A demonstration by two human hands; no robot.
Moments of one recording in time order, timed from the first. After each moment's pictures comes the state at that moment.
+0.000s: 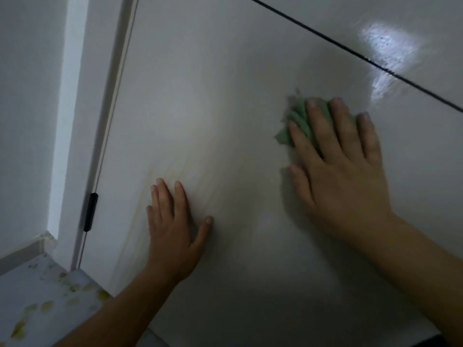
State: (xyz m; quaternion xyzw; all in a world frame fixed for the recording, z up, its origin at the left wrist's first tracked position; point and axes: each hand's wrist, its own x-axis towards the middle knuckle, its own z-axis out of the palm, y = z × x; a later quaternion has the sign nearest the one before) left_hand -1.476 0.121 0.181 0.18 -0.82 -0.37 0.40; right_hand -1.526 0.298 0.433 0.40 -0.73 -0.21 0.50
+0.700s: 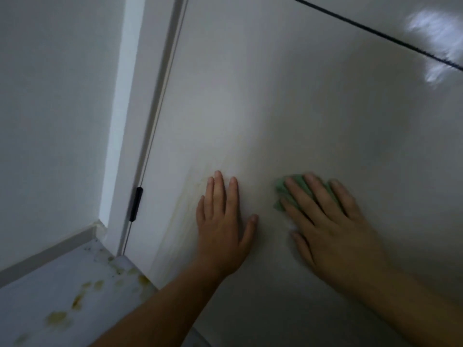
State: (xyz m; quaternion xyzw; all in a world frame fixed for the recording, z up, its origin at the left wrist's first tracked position) left_hand -1.477 0.135 0.198 0.15 -0.83 -0.32 0.43; right_hand -1.518 0.311 0.353 0.51 -0.72 -0.26 0.40
